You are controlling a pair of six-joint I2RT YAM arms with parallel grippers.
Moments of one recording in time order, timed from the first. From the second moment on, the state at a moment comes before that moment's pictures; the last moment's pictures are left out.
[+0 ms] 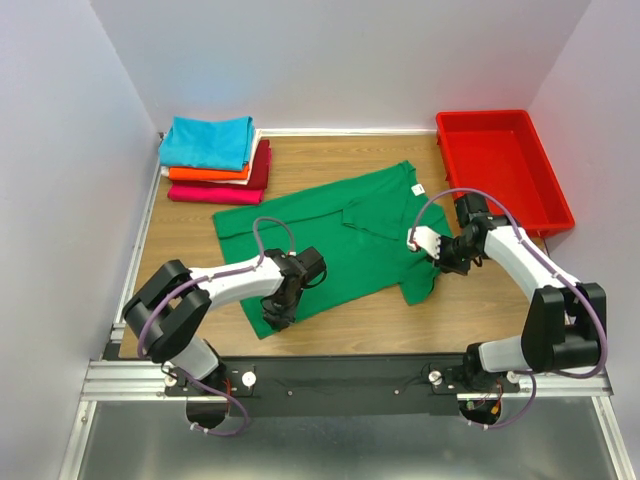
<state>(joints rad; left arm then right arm) -0.86 1.54 0.83 -0.87 -0.07 -0.55 0.10 1.39 0.89 -0.85 -0.30 -1.26</state>
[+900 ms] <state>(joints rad) -0.81 1.48 0.92 -0.90 -0.12 -0.50 0.10 1.52 1.26 -0.86 -0.39 -1.12</state>
